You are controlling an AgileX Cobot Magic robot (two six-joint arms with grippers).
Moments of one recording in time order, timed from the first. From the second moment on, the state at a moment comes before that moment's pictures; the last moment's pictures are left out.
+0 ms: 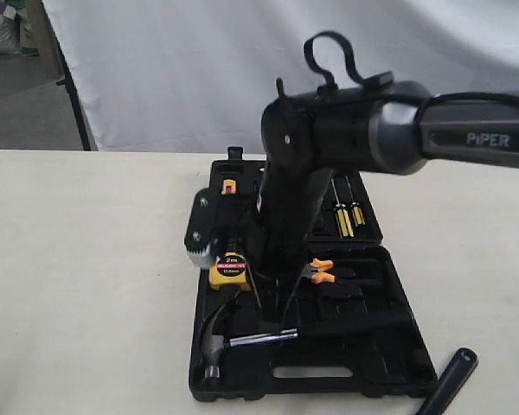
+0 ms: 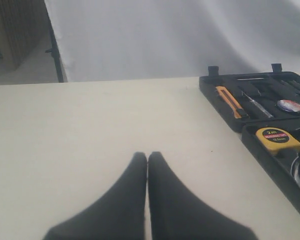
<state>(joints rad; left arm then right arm) 0.00 0.00 0.00 -0.03 0.27 0.01 0.82 2.00 -1.48 0.09 0.99 -0.88</state>
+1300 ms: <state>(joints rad) 0.00 0.00 0.00 -0.03 0.27 0.01 0.80 2.00 -1.30 0.04 0.85 -0.76</state>
